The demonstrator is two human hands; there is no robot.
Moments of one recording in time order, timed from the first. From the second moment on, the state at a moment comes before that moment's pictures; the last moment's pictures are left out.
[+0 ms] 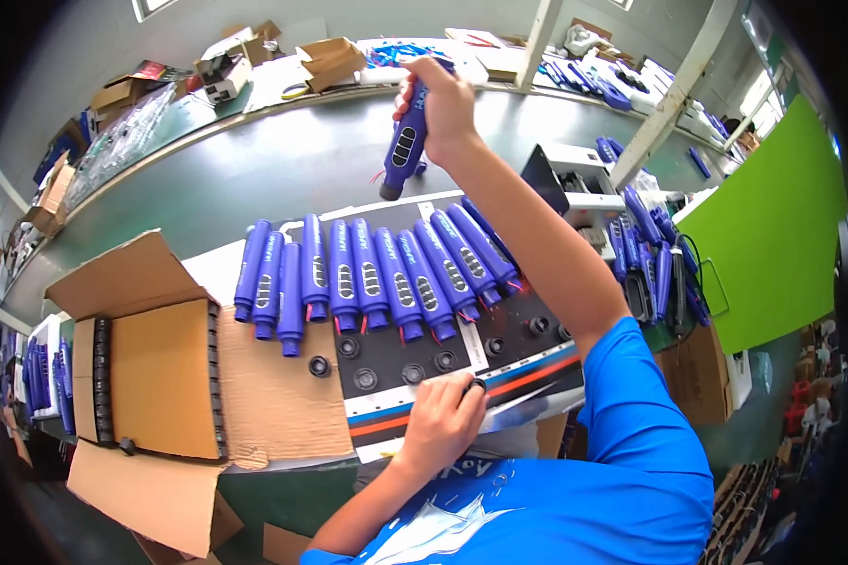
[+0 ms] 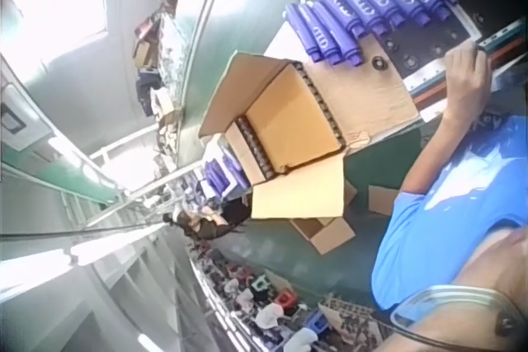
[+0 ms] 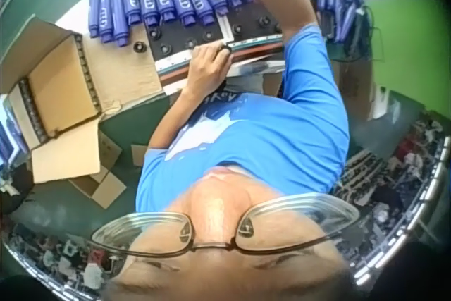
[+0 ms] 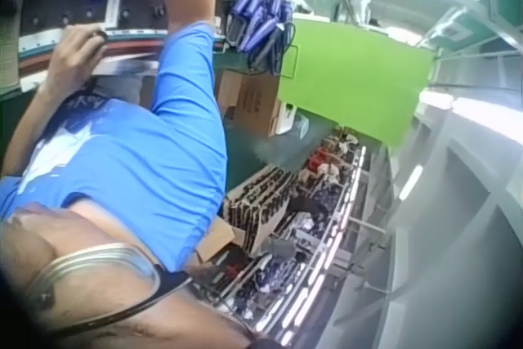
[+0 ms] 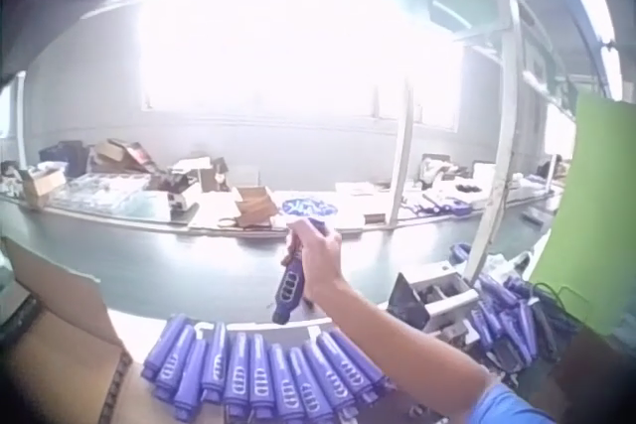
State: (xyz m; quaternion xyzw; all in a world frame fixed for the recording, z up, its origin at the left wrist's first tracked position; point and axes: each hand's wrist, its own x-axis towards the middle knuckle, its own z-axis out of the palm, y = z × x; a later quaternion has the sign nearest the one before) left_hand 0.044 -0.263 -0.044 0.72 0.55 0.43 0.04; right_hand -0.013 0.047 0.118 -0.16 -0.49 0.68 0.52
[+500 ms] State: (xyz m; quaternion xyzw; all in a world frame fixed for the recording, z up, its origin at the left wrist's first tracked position) left_hand 0.036 -0.258 -0.045 0.72 0.54 0.44 0.07; right_hand -0.123 0.101 0.041 -0.38 -0.57 0.54 0.49
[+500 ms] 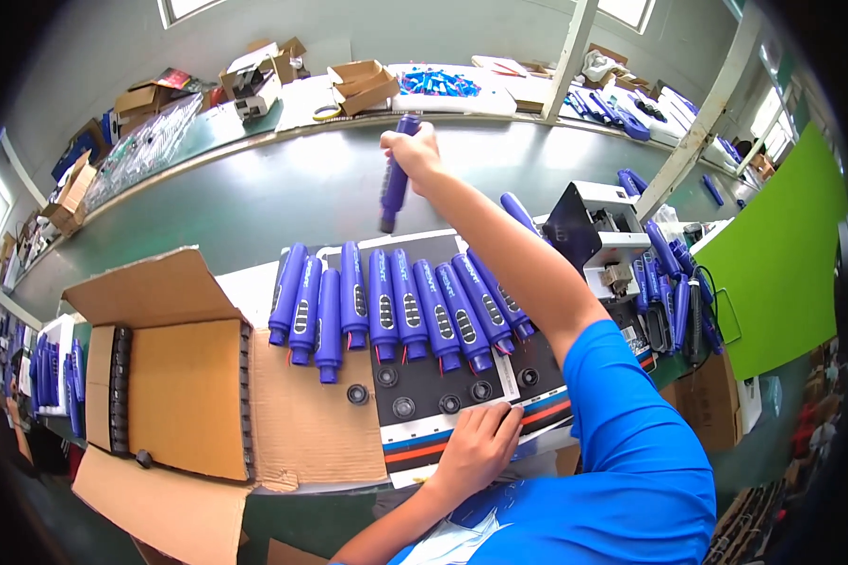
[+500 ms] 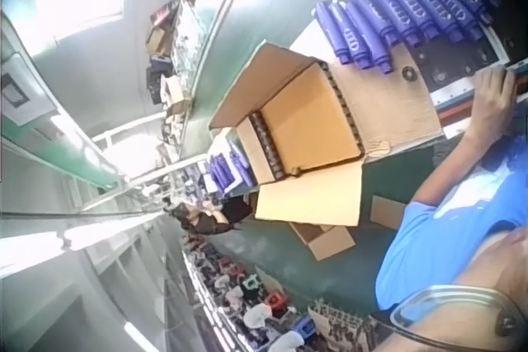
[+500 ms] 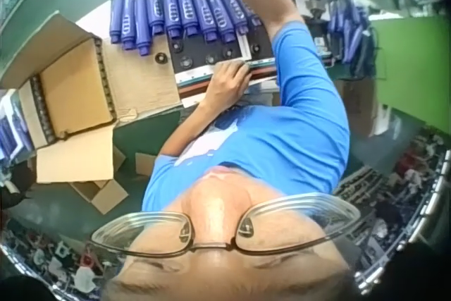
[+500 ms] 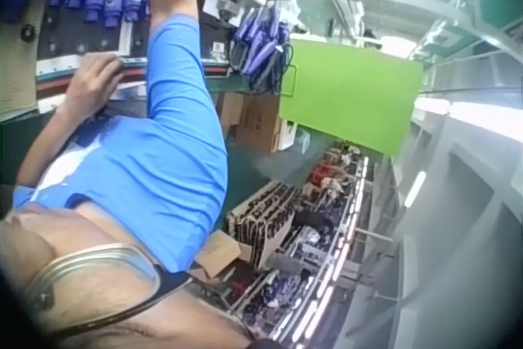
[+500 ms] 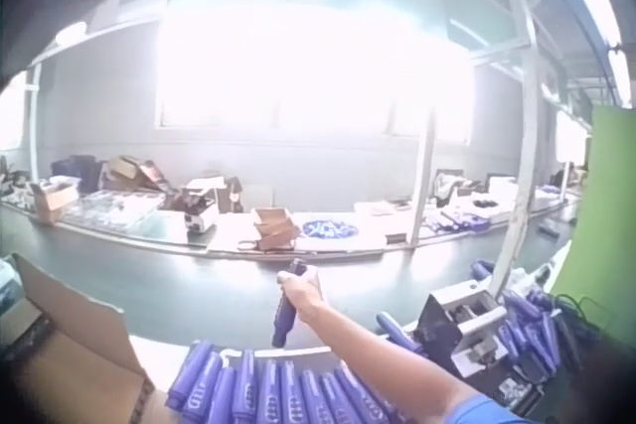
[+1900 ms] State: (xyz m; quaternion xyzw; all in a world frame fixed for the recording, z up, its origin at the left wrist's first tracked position) left_hand 0.050 -0.250 -0.039 0.74 0.55 0.37 0.08; right_hand 0.456 0.026 0.076 -0.72 -0.61 0.03 0.32
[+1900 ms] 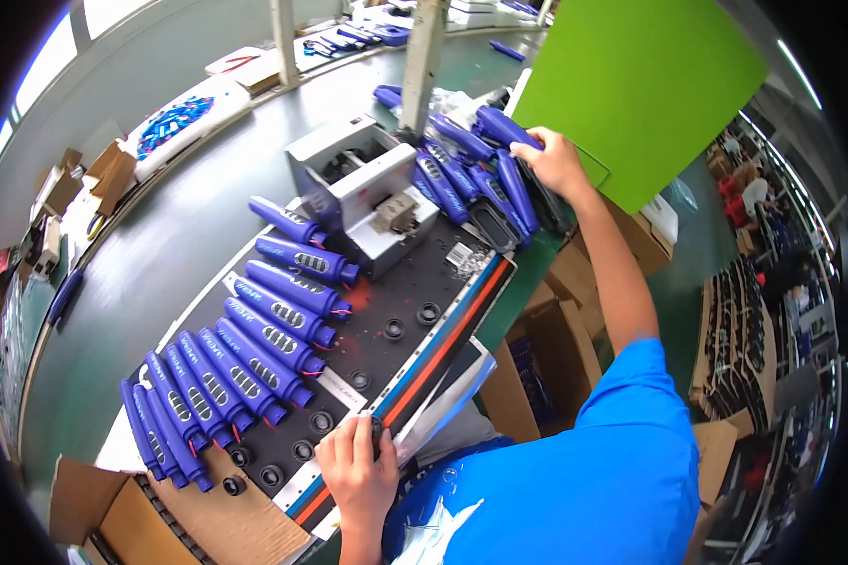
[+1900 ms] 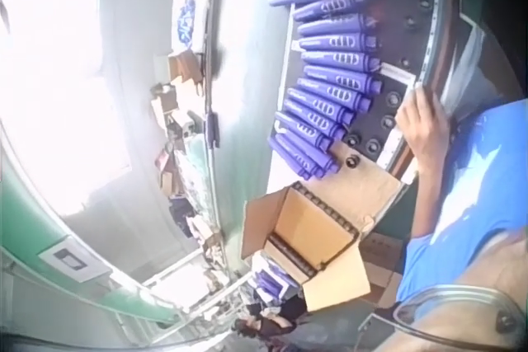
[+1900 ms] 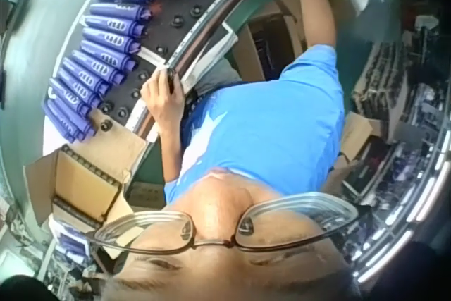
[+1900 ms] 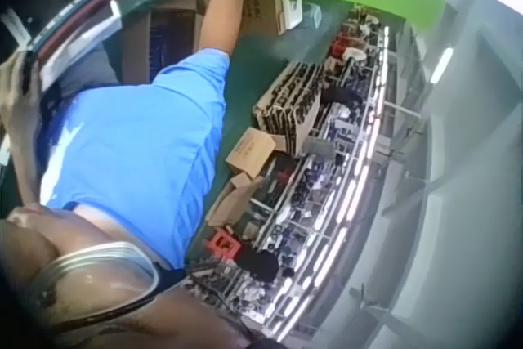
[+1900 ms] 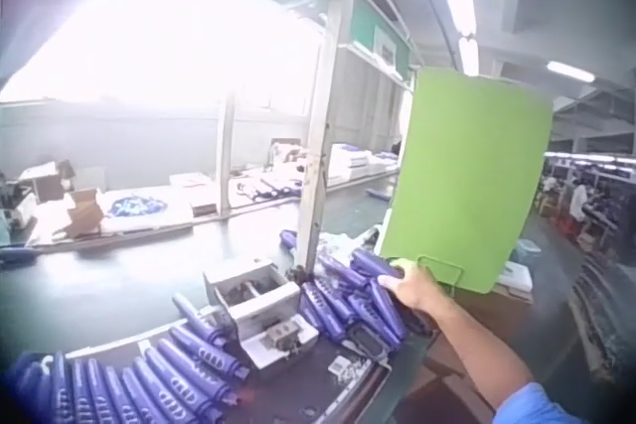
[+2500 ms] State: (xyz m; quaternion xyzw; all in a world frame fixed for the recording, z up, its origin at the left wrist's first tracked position) left_hand 0.055 -0.252 -0.039 0.73 0.57 0.38 0.07; right_hand 0.373 0.036 0.023 -0.60 -0.68 -0.18 0.38
